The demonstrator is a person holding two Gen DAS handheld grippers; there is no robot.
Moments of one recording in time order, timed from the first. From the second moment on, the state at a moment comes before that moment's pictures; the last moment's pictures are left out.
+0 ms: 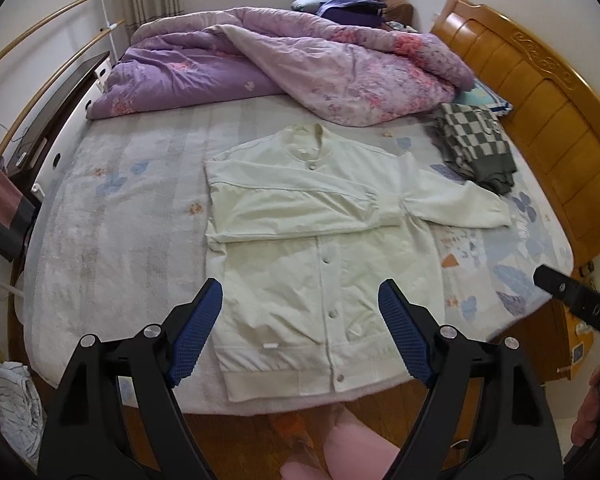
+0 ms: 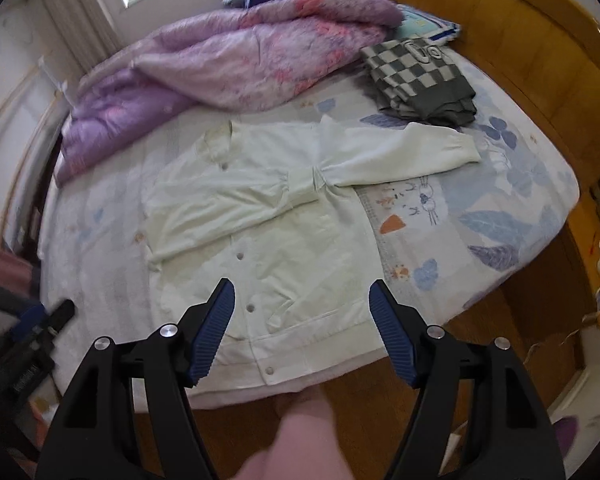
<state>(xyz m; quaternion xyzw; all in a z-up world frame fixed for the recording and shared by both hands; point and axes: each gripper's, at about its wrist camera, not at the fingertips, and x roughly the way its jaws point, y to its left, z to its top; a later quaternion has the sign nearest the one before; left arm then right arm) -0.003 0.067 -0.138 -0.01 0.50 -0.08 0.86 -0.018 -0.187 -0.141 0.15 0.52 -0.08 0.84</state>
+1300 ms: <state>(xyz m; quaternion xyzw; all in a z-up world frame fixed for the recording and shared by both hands) 0.185 -0.251 -0.234 0.04 0.59 -0.03 0.80 0.151 -0.555 -0.278 0.29 0.59 -0.09 0.74</state>
